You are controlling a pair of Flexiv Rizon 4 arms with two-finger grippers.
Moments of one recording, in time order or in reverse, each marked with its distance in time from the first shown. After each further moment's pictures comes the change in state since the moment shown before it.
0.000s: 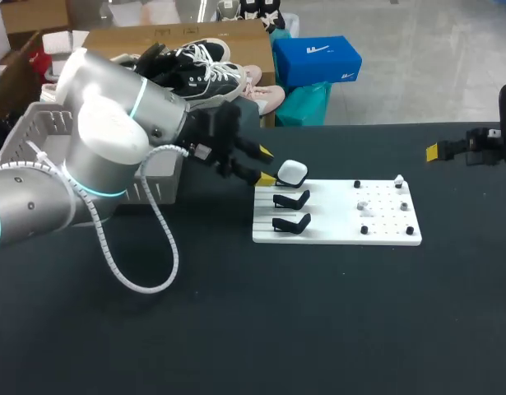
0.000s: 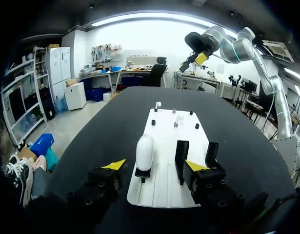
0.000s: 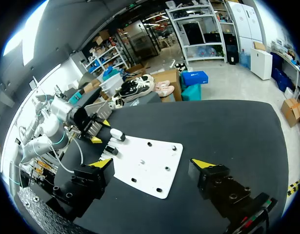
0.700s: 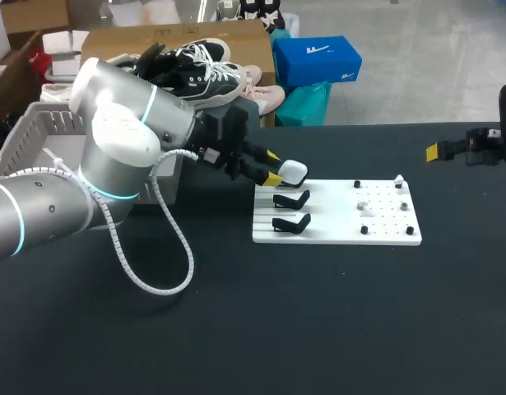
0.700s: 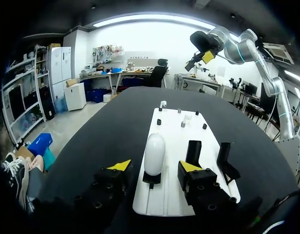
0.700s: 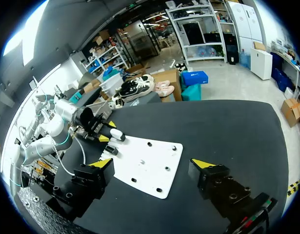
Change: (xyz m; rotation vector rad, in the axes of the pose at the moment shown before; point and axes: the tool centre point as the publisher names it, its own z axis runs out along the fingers) left arm 0.005 0.014 0.021 0.006 -0.028 -0.013; right arm 0.000 0.000 0.000 0.000 0.000 0.000
